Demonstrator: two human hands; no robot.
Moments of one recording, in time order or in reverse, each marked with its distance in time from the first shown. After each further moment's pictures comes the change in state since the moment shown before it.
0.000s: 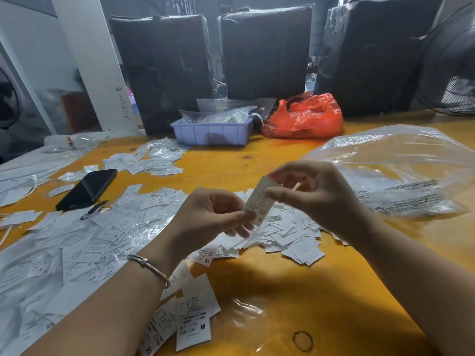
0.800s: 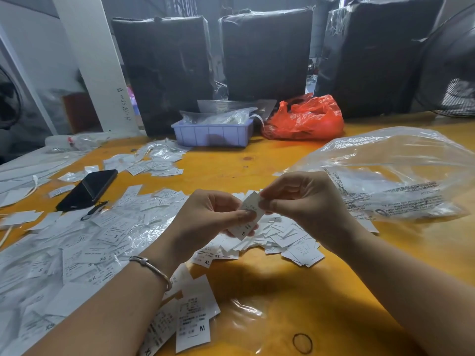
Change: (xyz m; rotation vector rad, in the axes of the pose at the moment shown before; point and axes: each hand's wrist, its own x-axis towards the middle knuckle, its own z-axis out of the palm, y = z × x) left_hand 0.000 0.000 0.001 -0.091 0.028 -0.078; right_hand -0.005 0.005 0.019 0.206 0.099 0.119
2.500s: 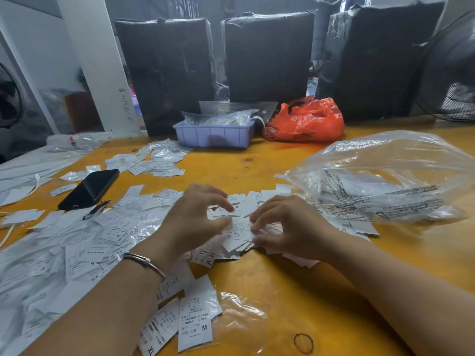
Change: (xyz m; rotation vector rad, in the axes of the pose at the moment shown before) left_hand 0.009 -0.020 -0.020 0.810 0.175 0.080; right_hand 0.003 0.031 0.009 -0.694 -0.354 -0.134
